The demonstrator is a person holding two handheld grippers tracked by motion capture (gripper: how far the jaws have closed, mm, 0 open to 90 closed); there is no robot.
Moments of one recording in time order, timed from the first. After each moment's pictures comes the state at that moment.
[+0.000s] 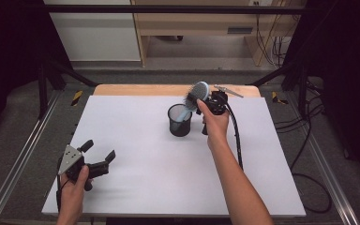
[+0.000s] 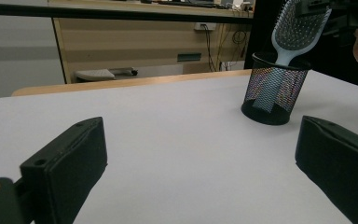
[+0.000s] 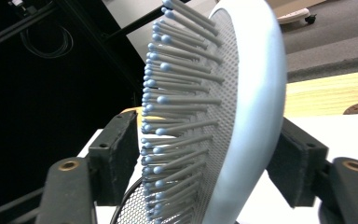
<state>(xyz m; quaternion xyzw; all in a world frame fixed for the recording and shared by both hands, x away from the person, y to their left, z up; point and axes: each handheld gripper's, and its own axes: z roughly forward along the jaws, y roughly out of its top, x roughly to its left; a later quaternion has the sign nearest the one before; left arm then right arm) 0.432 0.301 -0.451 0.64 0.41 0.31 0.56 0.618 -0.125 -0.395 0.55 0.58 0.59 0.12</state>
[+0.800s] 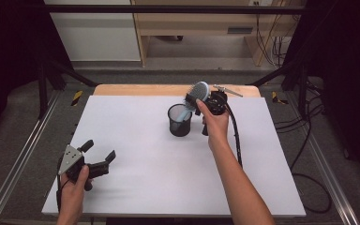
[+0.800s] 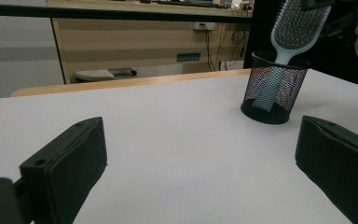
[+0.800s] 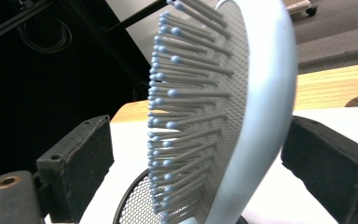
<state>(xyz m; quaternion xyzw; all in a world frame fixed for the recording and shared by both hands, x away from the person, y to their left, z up) 0.432 0.301 -0.451 0.65 0.41 0.32 0.56 0.616 -0.124 -0.392 0.55 0.59 0.58 0.11</state>
